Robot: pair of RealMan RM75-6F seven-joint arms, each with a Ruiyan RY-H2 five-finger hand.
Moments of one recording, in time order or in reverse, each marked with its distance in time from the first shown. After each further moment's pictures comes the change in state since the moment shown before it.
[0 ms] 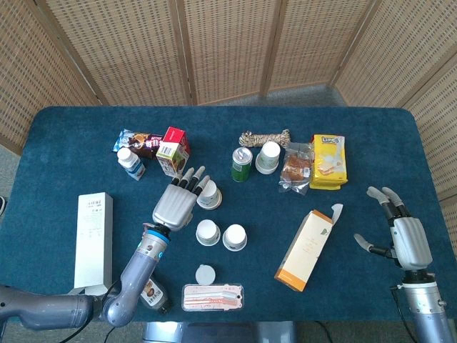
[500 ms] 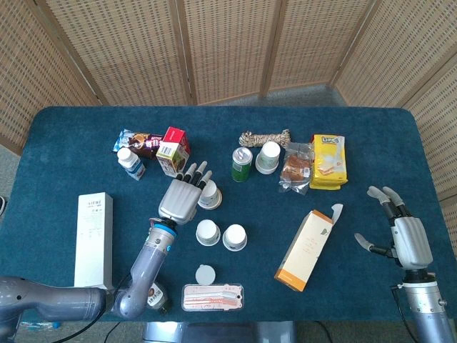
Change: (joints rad) left arm -0.081 -0.045 -0.028 0.059 -0.107 0.024 0.024; right arm 0.001 0.000 0.002 0.004 0.003 -0.002 0.009
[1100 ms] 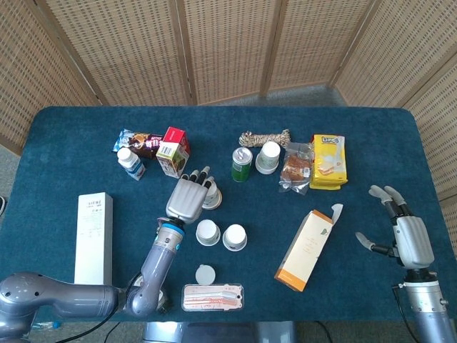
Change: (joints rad) left arm -0.063 -0.067 0.006 0.065 -0.066 0.037 0.021; right arm -0.001 0.003 0.004 0.002 0.007 -0.001 0.020
